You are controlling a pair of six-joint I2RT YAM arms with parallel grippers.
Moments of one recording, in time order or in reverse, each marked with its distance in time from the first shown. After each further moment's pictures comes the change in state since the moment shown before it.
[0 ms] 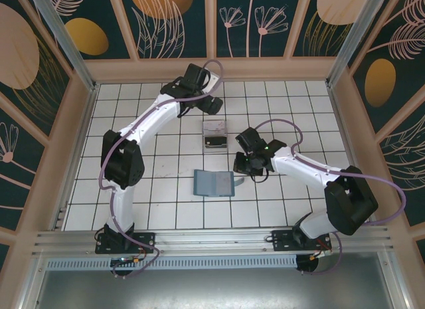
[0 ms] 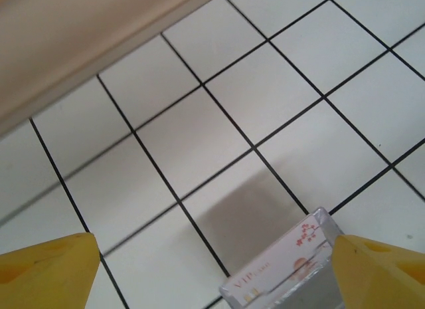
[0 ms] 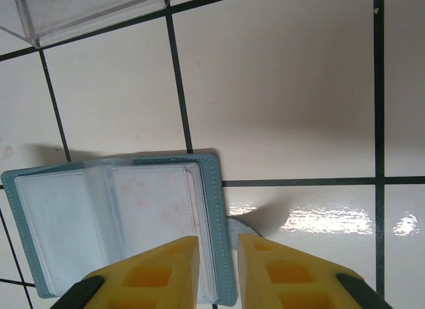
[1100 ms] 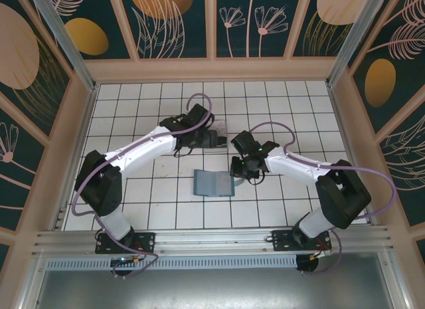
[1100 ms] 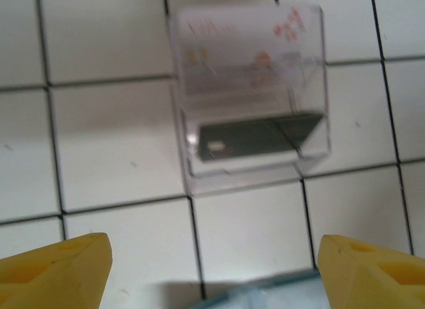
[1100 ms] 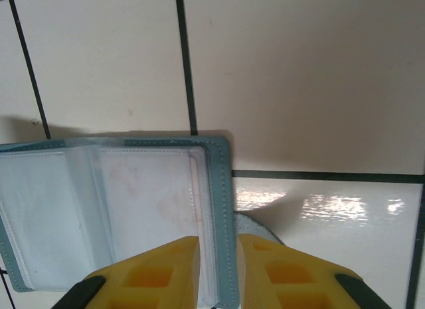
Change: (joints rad) left arm -0.196 -0.341 -0.557 -0.023 -0.111 -0.690; right arm 0.021 0.058 -0.012 0.022 -0.032 -0.027
